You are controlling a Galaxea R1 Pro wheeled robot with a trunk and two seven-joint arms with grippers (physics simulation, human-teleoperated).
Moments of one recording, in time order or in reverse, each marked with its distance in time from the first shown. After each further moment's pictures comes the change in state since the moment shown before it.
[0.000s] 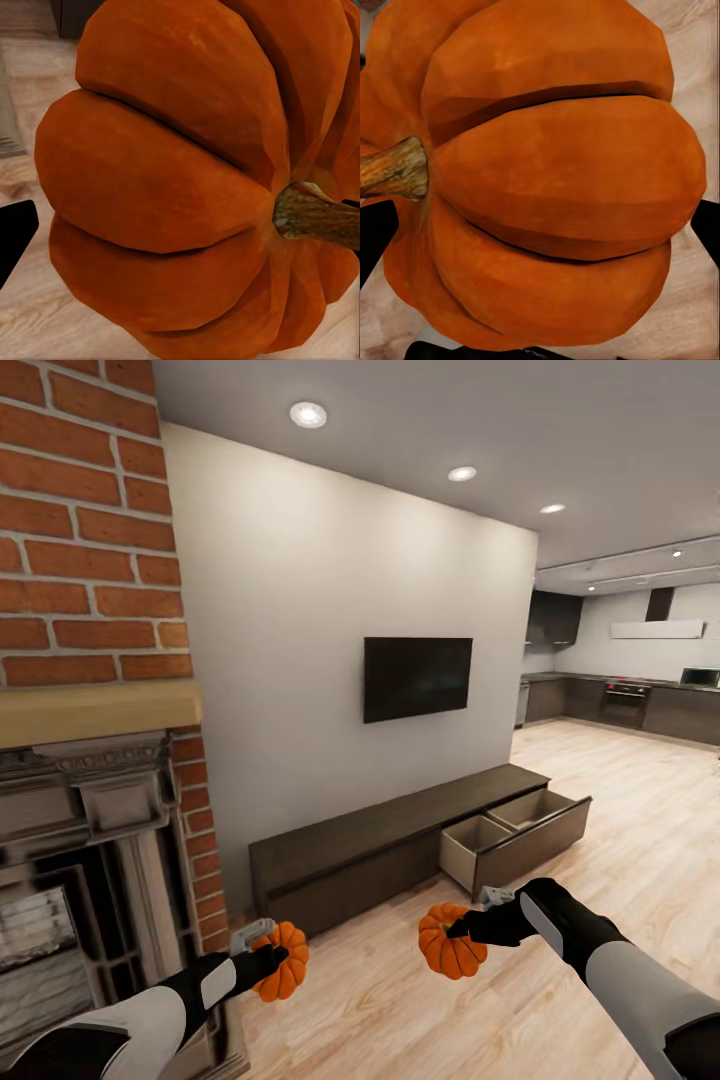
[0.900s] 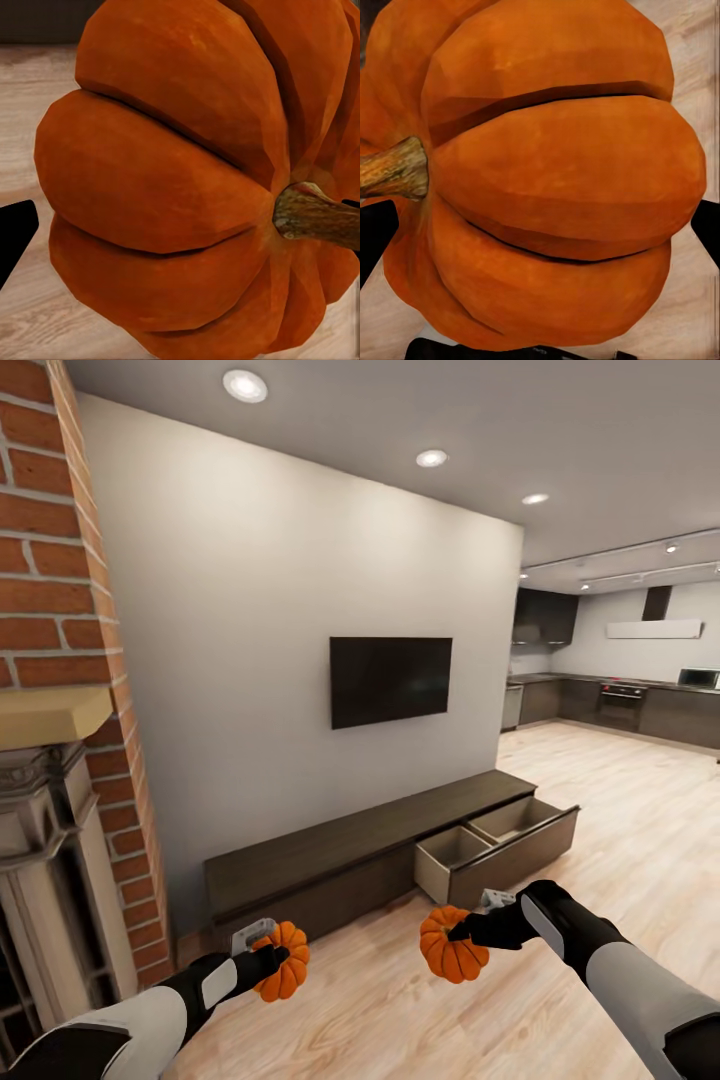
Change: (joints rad) left arm 0.000 -0.003 0.000 0.000 0.000 0.000 0.001; right arm 0.000 0.000 0.000 0.017 -0.001 0.000 0.000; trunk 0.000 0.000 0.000
